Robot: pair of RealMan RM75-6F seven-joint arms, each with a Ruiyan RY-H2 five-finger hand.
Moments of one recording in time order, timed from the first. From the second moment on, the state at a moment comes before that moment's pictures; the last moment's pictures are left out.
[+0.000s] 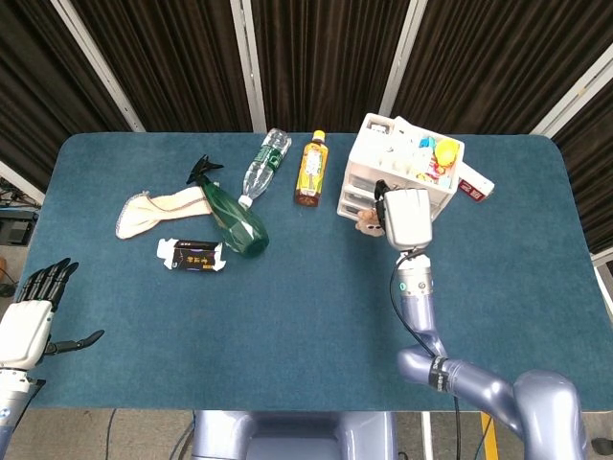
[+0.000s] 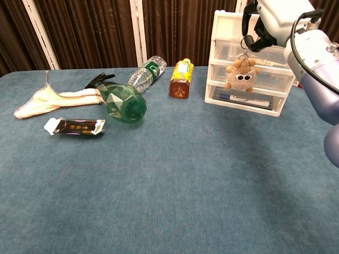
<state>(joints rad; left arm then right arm) -0.14 -1.11 -0.04 -1.71 1.43 1.38 -0.02 0.84 -1.84 0.37 -1.00 -1.18 1.39 -0.40</state>
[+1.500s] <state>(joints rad) -0.14 -1.12 -0.04 -1.72 1.42 1.37 -0.01 0.86 -1.84 0.34 -0.79 -1.28 1.29 -0.31</state>
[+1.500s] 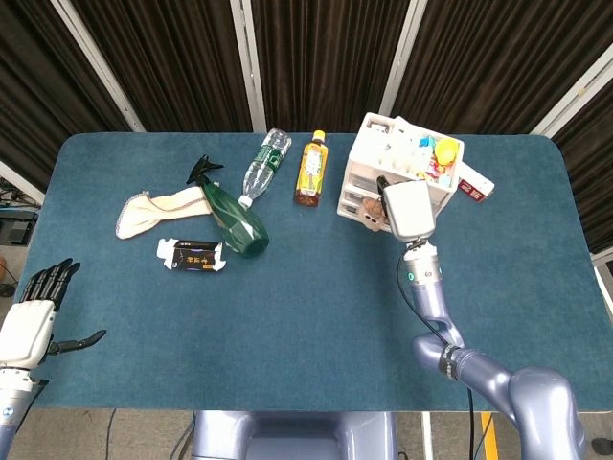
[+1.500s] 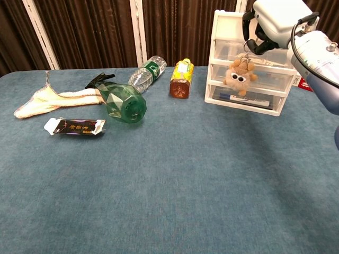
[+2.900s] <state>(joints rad) -0.14 -1.13 -0.03 -1.72 1.43 1.38 0.00 0.87 -1.83 0.26 -0.63 -1.41 1.33 -0.28</state>
